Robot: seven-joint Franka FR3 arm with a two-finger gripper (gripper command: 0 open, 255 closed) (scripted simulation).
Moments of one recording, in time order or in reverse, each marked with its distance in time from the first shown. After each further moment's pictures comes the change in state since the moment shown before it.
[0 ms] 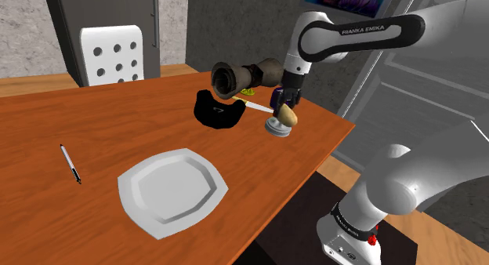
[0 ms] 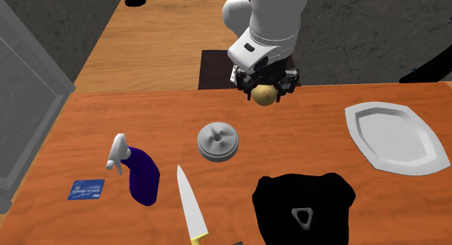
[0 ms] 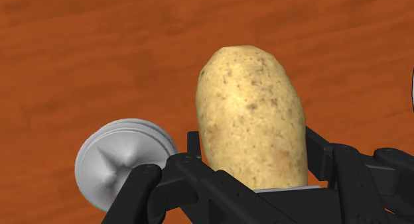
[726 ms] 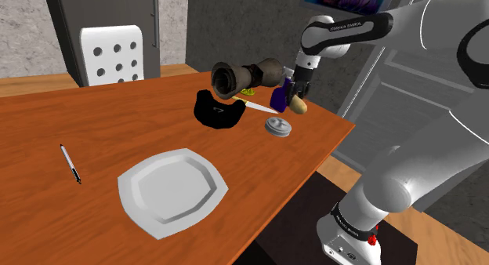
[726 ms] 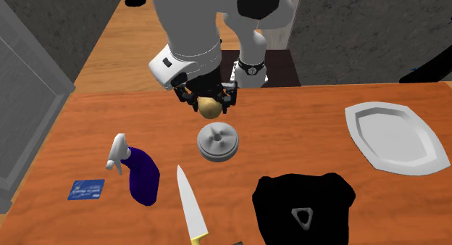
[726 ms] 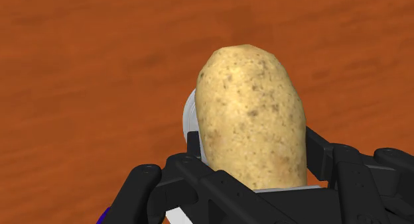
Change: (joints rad) arm -0.095 0.201 -0.191 0.186 -0.051 0.009 -0.270
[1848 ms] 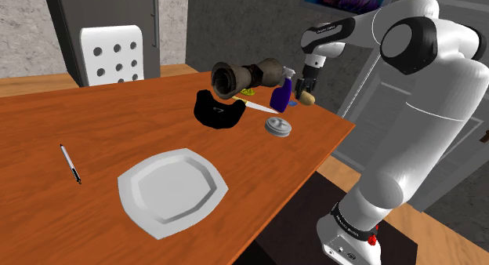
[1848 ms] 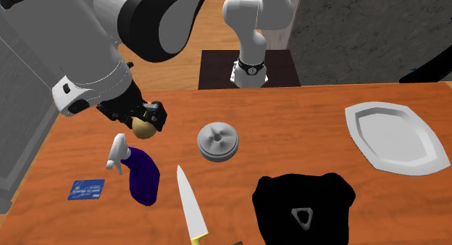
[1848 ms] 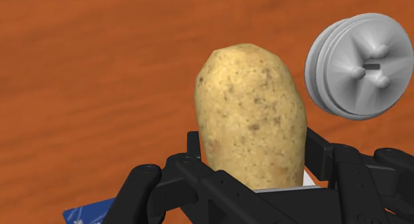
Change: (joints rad) arm -0.131 0.387 -0.157 0.360 0.119 -0.008 -0.344
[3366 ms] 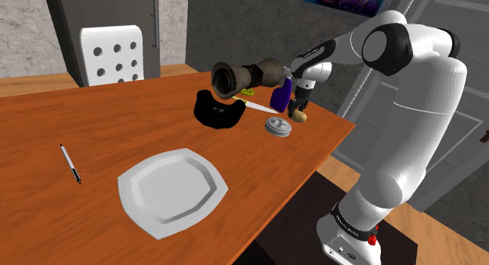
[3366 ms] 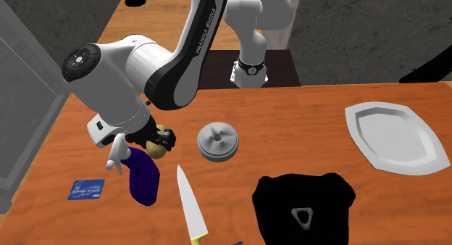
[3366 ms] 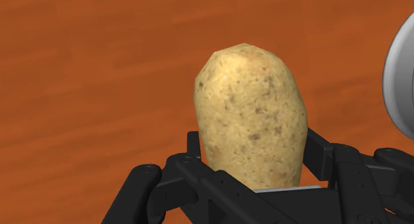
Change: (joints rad) arm -0.019 0.126 0.018 -0.141 0.075 0.251 -0.052
